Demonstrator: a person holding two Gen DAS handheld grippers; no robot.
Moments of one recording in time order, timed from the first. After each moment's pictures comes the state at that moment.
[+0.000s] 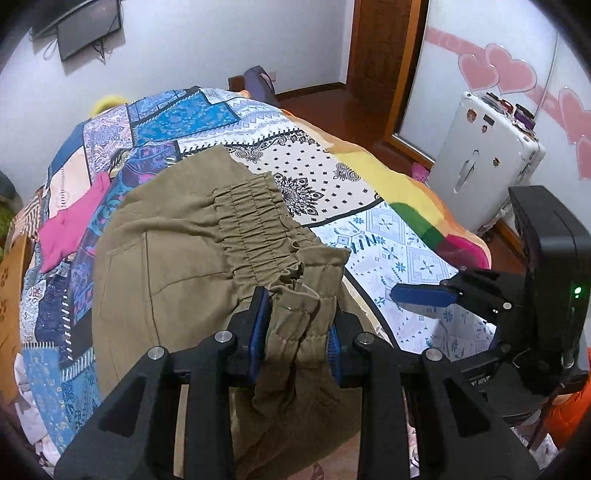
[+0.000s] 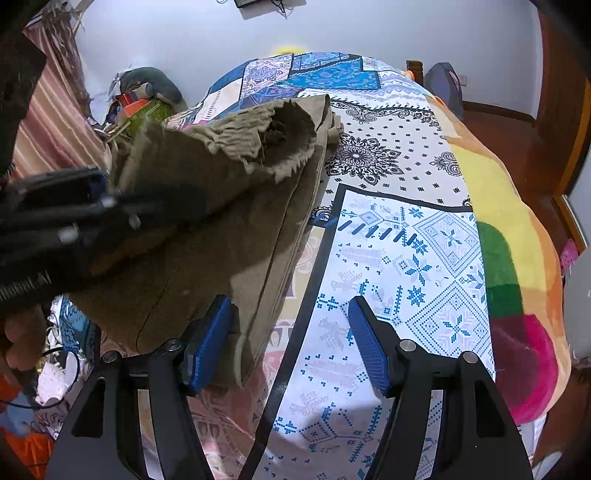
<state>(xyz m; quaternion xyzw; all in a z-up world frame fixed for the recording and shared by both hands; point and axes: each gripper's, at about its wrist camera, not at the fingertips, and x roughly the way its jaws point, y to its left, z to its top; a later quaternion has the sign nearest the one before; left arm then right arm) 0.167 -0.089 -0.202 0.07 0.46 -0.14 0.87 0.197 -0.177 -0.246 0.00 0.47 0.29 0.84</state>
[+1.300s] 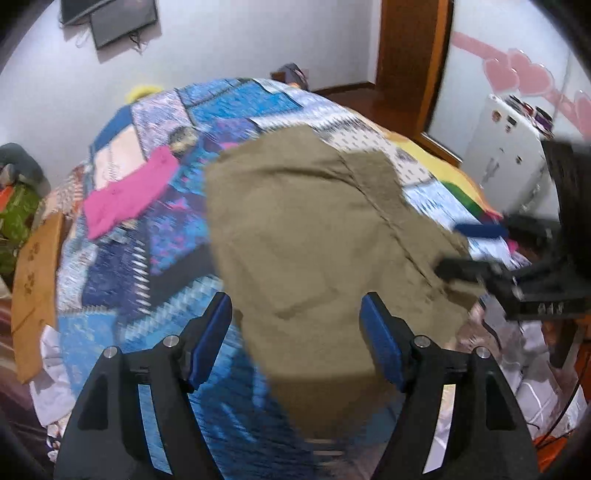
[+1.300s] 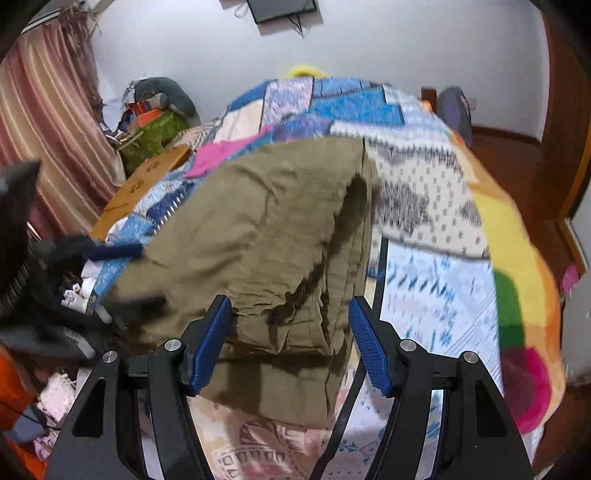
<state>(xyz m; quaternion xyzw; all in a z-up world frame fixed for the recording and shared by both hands) 0.133 0.017 -0.187 0.07 0.45 -0.09 0.88 0.196 -0.147 -0.221 0.01 0.44 0.30 0.85</state>
